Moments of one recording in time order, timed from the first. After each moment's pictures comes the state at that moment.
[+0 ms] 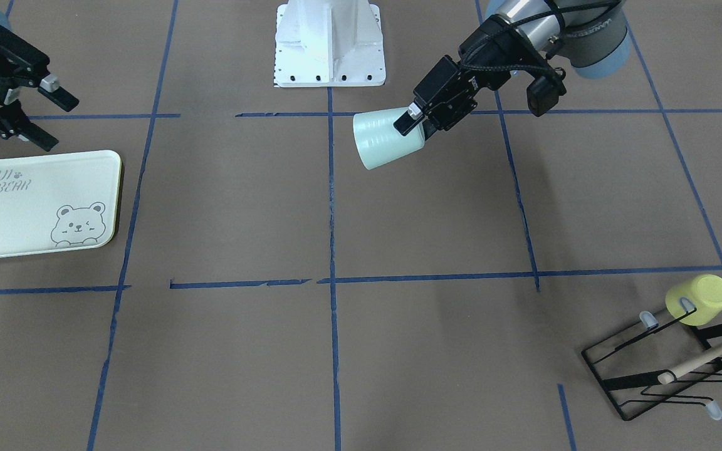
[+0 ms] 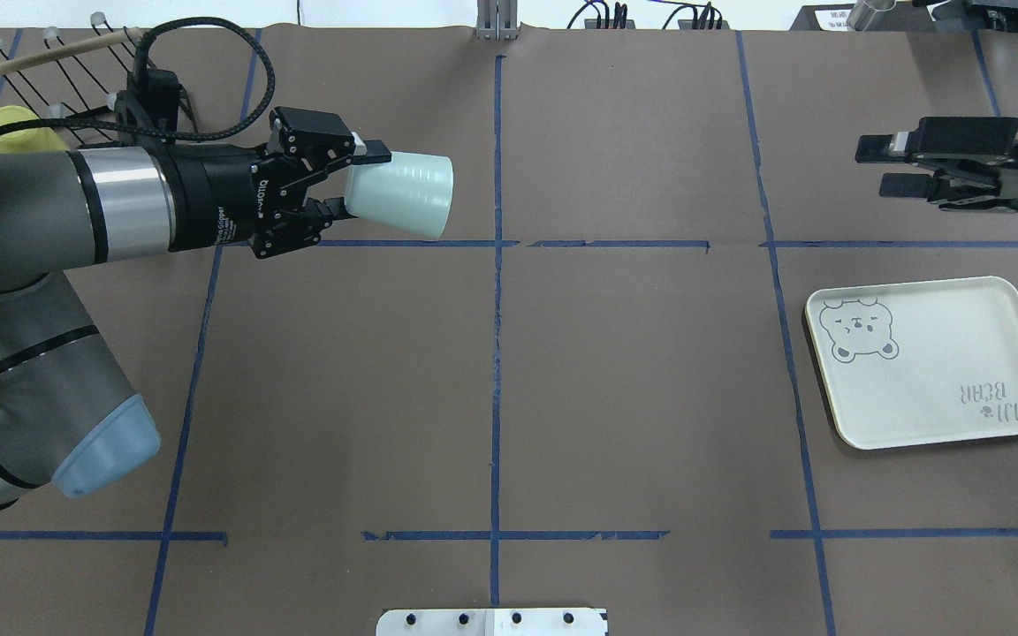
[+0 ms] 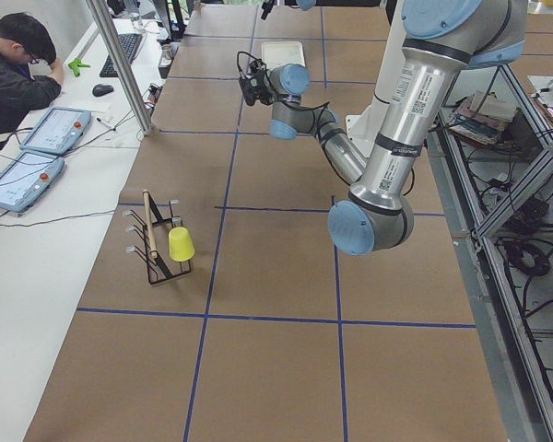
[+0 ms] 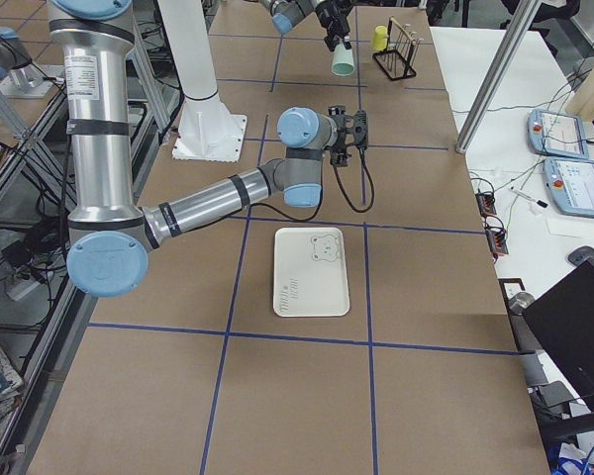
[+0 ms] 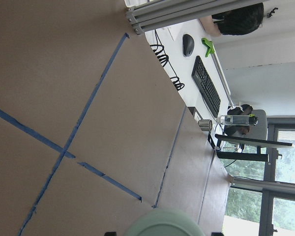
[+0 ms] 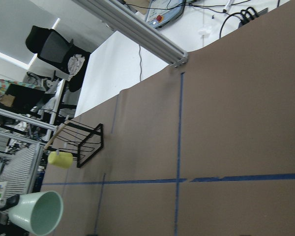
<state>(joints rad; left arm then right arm) -0.69 -1.95 -1.90 -2.63 -1.78 -2.05 1.01 -1.53 1.93 -0.22 2.14 1.62</state>
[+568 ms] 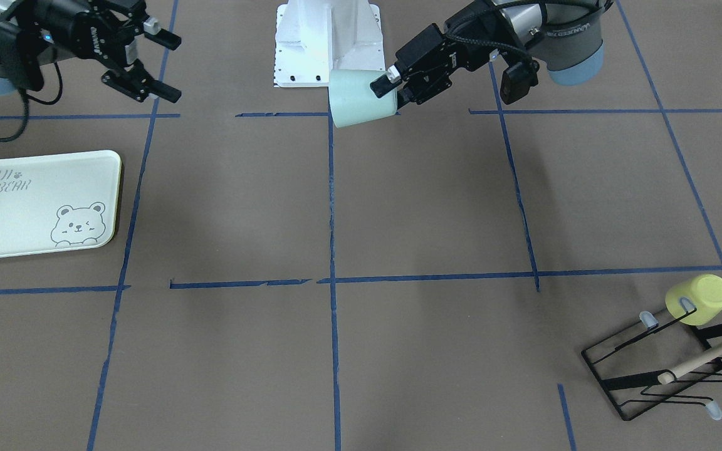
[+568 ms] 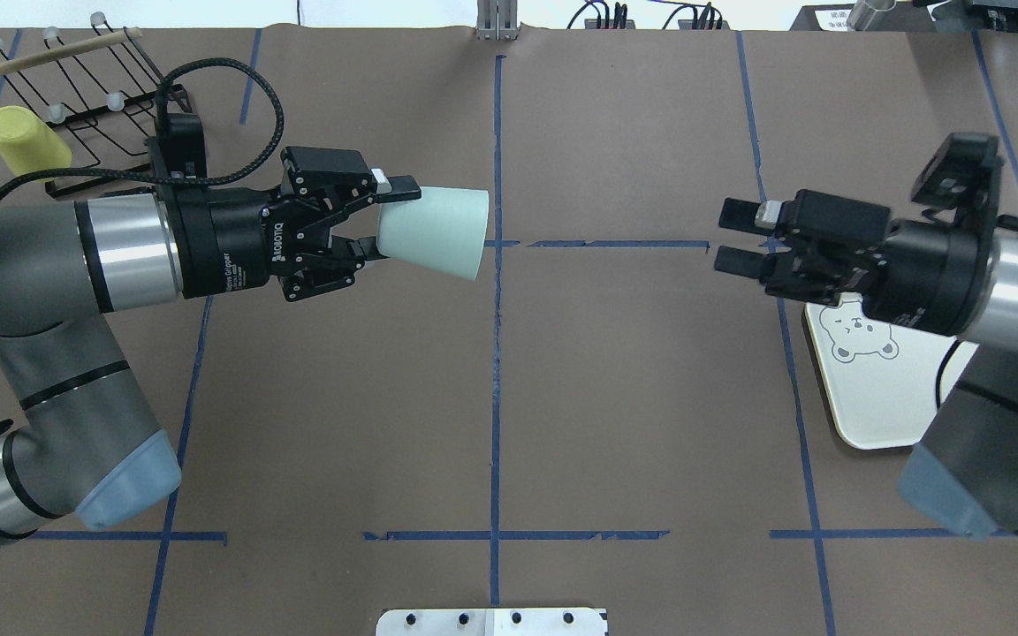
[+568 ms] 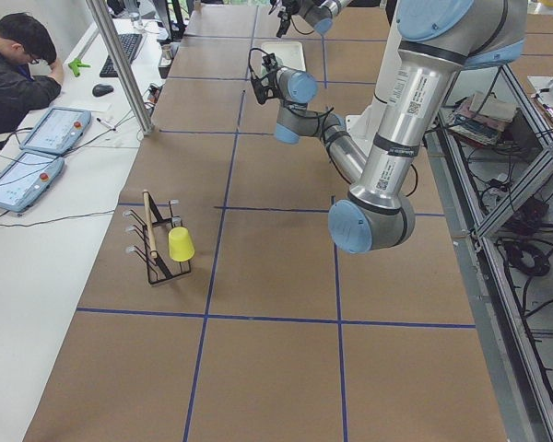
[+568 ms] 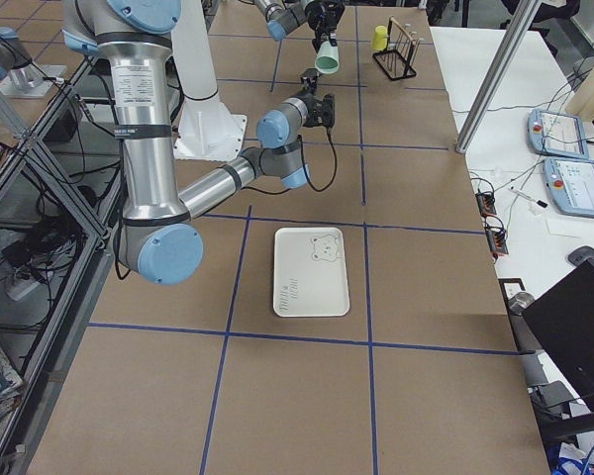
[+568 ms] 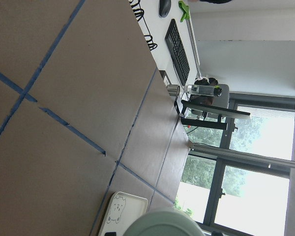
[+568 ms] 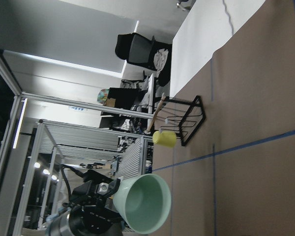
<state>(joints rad) -0.62 -1.95 -1.89 -2.82 -1.77 -2.11 0.64 -1.45 1.93 0.06 1.76 1.82</state>
